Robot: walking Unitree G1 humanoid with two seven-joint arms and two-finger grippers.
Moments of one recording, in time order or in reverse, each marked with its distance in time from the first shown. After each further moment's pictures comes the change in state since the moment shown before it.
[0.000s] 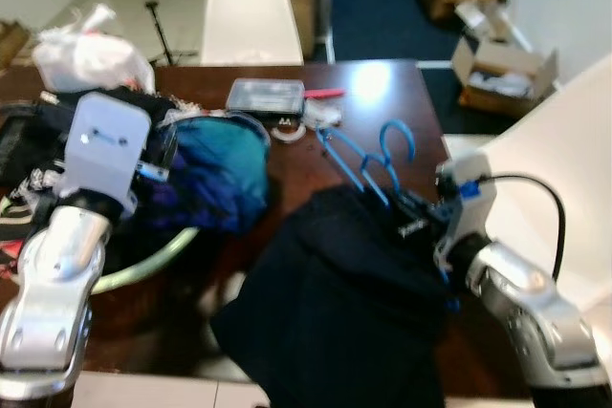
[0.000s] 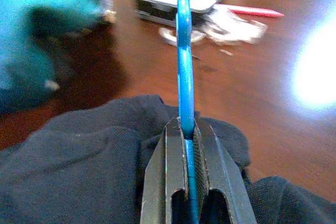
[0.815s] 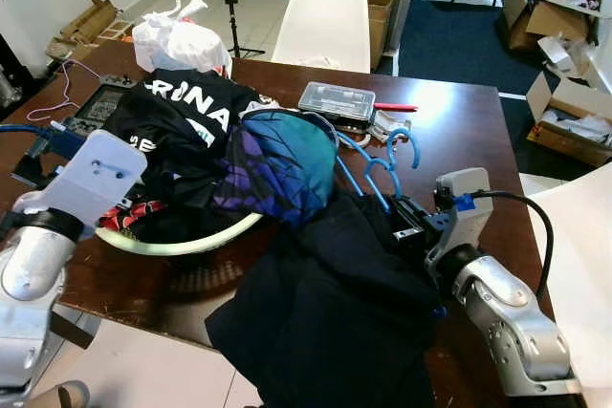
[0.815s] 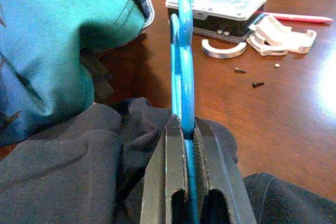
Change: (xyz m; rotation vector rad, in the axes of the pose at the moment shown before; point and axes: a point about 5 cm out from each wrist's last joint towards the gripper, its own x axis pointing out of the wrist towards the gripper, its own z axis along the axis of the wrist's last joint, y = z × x) left arm -0.013 0.010 -0.037 0.313 0.085 -0.158; right arm 0.001 -0.002 -0.016 0.082 -0.040 -0.085
